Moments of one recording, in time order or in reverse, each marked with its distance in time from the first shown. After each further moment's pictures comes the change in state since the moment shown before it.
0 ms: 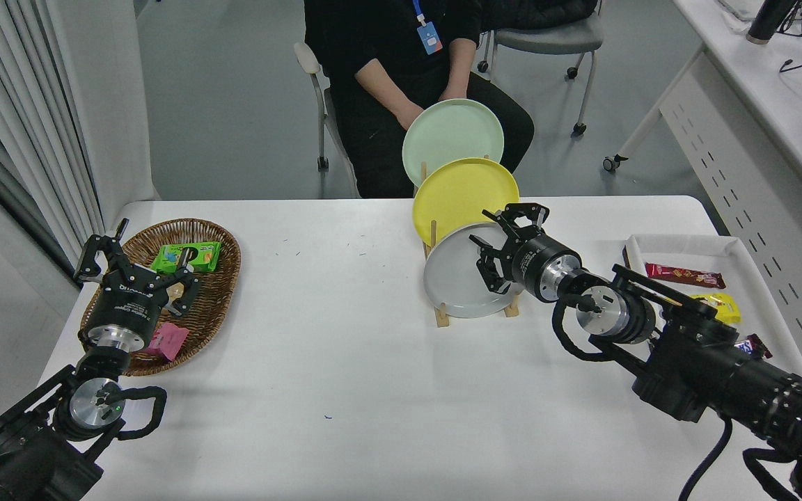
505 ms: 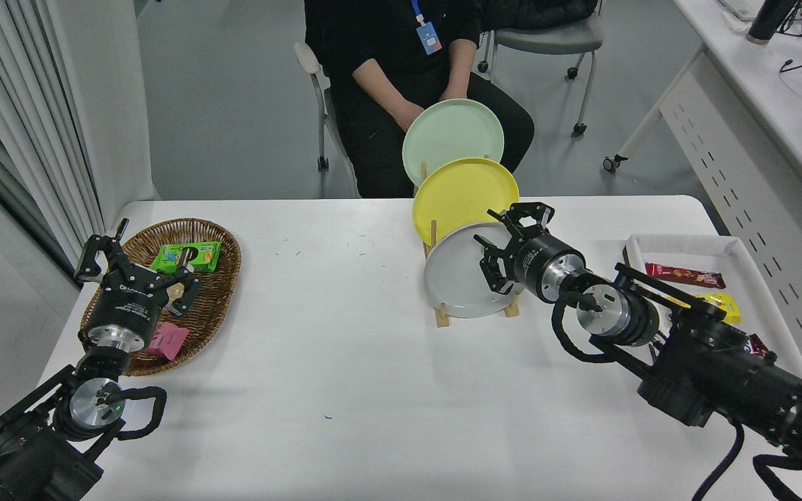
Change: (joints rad) left arm 0.000 0.000 0.000 0.000 0.000 0.000 0.000; right arm -0.018 -0.028 0.052 0.082 -0.005 -0.114 0.000
